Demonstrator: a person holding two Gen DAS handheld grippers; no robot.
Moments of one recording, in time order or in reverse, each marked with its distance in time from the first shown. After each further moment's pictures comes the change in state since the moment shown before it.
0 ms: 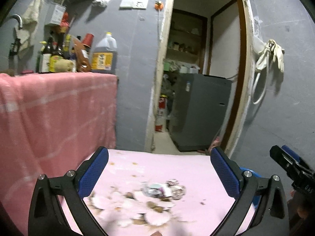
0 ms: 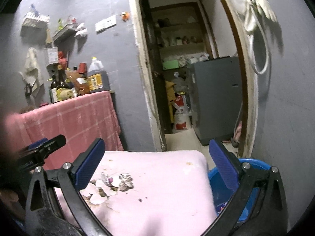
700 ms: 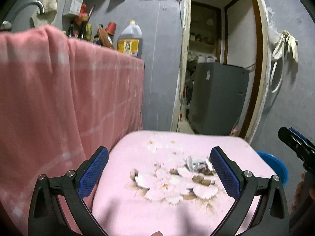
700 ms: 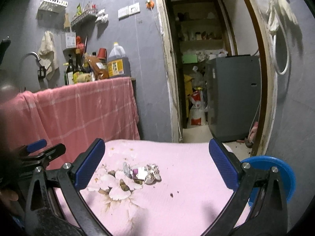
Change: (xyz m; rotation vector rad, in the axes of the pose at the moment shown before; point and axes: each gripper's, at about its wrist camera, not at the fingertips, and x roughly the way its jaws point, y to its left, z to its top) left arm -0.013 0.064 -0.050 0.000 0.085 0.103; right arm 0.032 0.046 -0.033 -0.057 0.083 0.090
